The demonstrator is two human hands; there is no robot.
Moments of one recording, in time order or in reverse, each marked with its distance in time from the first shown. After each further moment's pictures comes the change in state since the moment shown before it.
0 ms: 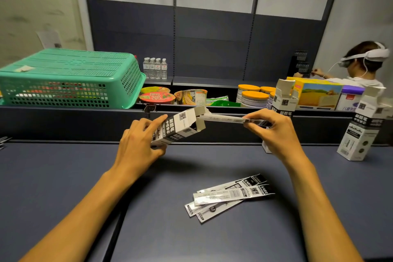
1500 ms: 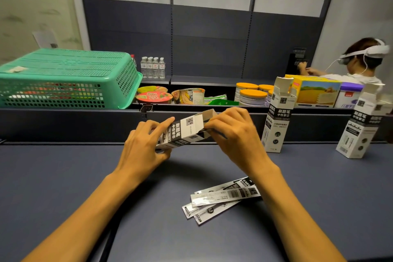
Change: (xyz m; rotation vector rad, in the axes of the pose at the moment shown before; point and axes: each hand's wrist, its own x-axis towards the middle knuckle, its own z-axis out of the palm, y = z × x) left_hand -0.001 0.013 0.005 -0.037 -0.011 0.106; right_hand -0.001 -0.041 0.057 -0.474 0.126 -0.561
